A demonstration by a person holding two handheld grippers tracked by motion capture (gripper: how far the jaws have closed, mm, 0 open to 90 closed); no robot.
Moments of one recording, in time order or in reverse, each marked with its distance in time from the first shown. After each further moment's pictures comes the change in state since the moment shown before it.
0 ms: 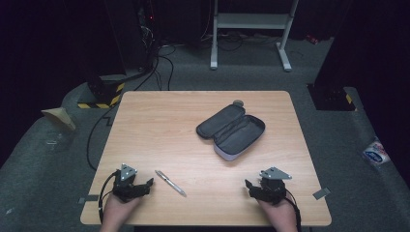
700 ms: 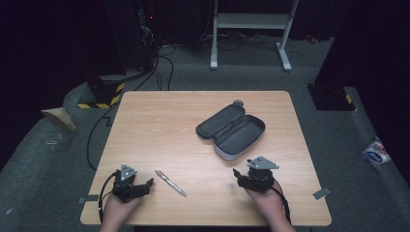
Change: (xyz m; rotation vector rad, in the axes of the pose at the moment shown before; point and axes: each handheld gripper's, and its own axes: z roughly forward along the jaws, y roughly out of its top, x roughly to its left) left arm 0.000 0.000 -0.001 0.000 0.001 0.000; right arm 0.018 0.041 0.015 -0.087 0.058 -0.045
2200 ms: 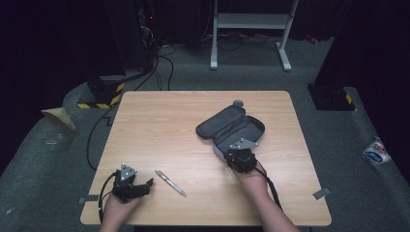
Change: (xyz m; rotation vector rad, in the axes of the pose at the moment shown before) left arm 0.000 0.000 0.000 0.000 -0.002 -0.001; right arm 0.007 0.048 0.052 0.069 0.033 -0.012
